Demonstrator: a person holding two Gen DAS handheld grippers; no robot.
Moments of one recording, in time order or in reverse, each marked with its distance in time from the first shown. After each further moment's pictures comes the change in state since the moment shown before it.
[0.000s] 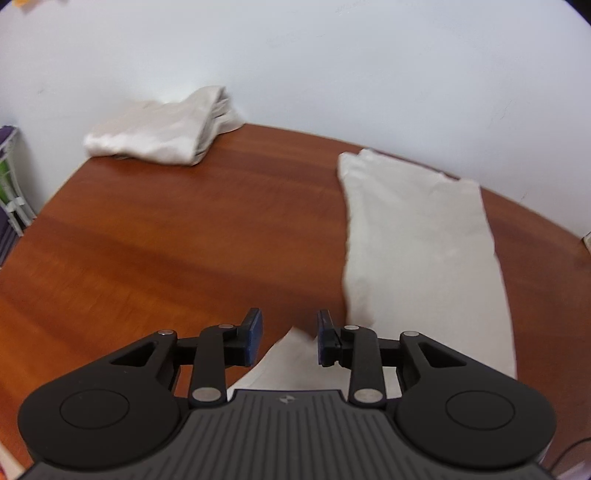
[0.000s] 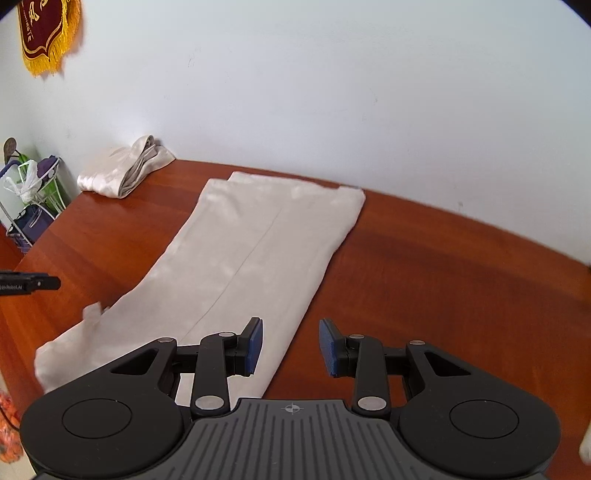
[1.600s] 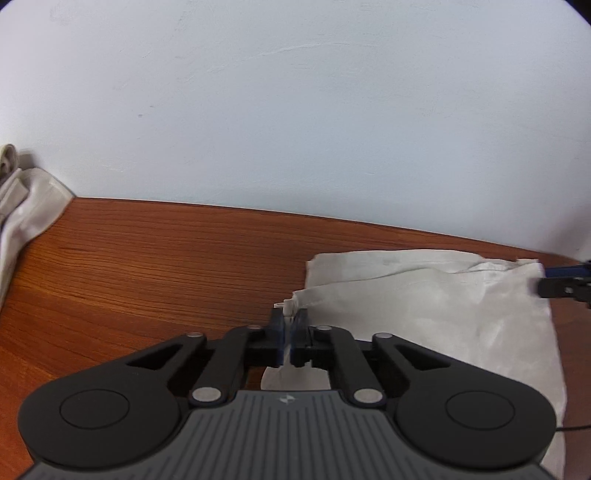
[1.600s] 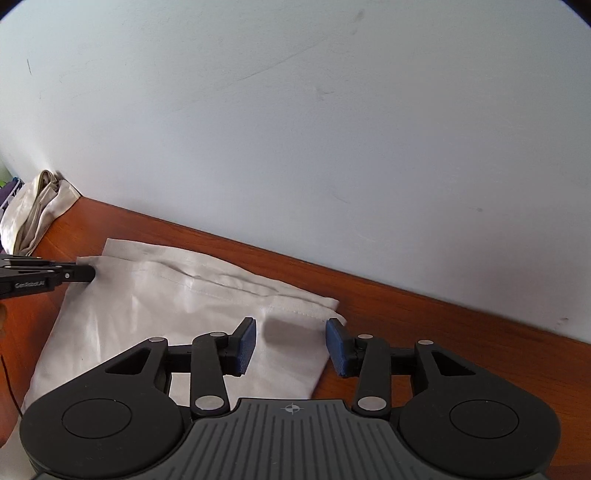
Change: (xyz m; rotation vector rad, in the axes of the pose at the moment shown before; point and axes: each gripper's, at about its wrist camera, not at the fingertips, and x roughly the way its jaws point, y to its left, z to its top) left arm 0.290 -0.070 0.183 0.124 0.019 -0.108; right arm 0.269 -0.105 0.158 0.043 0.072 0.053
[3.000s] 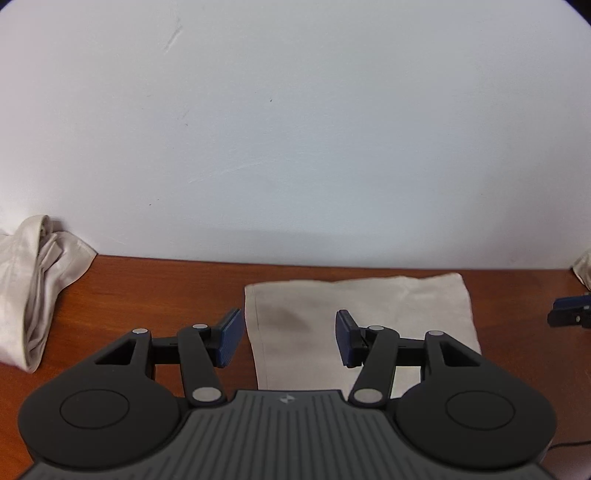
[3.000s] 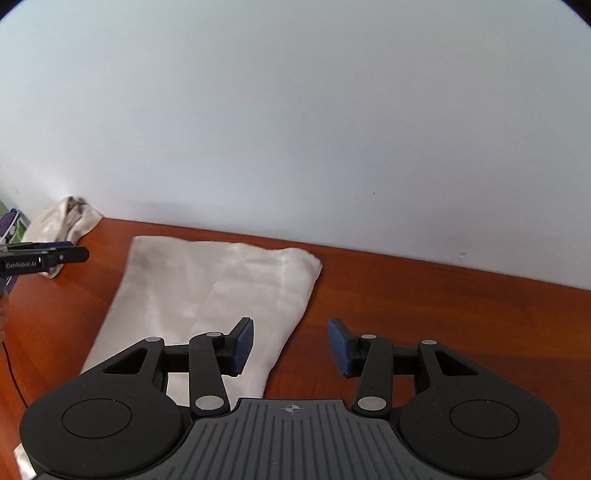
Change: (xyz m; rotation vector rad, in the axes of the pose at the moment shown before) left arm -0.138 -0.034 -0.005 0.074 -0.090 -0.051; right arm -0.155 -0.001 -0.052 0.086 -0.062 -0.062
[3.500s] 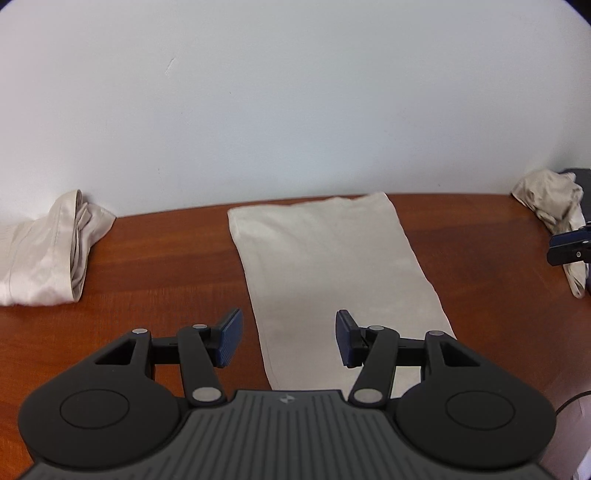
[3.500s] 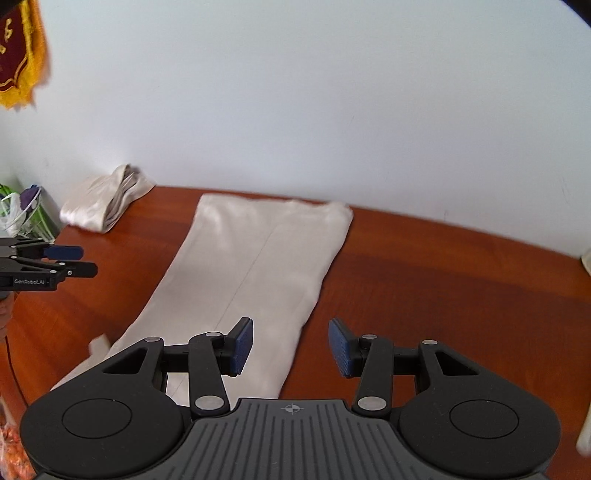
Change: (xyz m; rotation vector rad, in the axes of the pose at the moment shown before) left arm -0.144 0.001 -0.100 0.158 0.032 -0.069; right arm -0.129 0.074 -0.094 -0.031 -0.004 -0.022
